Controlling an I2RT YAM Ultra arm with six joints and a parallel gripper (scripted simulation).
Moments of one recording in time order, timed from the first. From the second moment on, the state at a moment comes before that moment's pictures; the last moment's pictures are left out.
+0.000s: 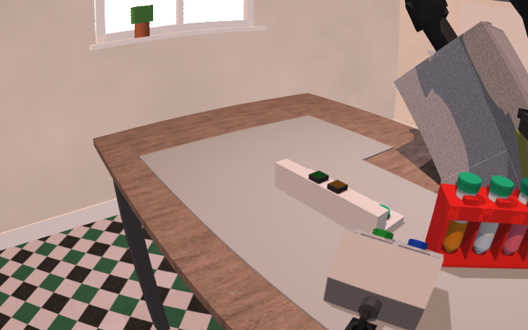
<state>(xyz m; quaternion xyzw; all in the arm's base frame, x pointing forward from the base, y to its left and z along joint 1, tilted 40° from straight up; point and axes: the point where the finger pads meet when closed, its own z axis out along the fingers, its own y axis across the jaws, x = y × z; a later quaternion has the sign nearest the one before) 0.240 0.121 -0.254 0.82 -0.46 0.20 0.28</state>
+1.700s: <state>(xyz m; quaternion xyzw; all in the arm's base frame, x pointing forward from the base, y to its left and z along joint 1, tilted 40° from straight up) 0.241 0.121 -0.254 0.70 -0.62 0.26 0.23</state>
